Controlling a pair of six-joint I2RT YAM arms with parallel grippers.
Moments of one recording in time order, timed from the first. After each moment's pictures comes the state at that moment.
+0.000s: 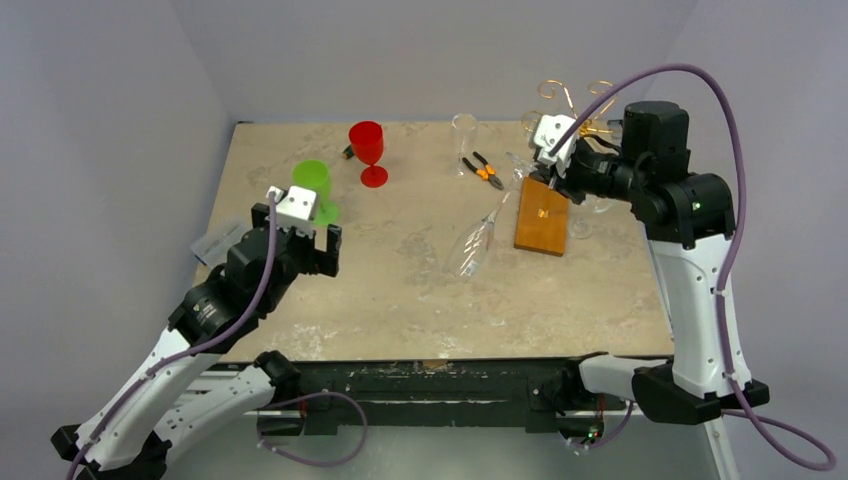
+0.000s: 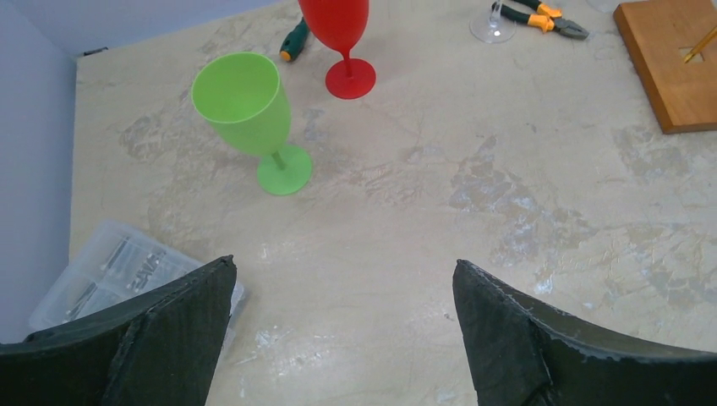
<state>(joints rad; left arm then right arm) -0.71 0.70 1.02 -0.70 -0.47 -0.10 0.25 1.25 1.88 -1.18 -0.56 -0.82</state>
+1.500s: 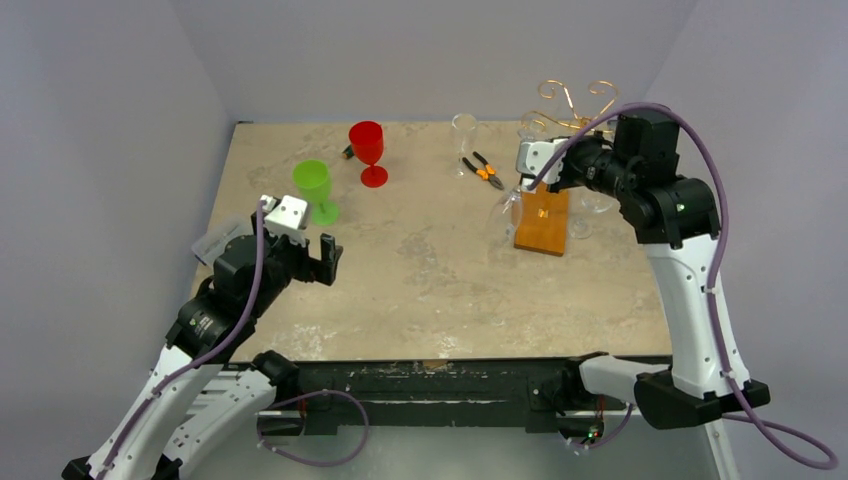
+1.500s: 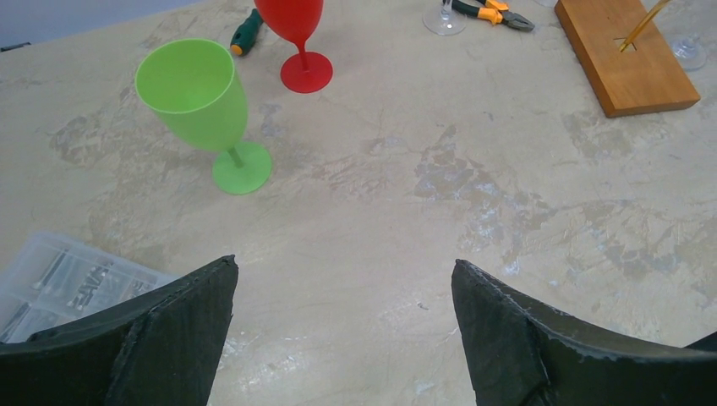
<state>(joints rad) -0.55 0.60 0.91 -0.64 -0.20 -0.08 0.25 1.22 1.77 -0.98 -0.37 -1.26</state>
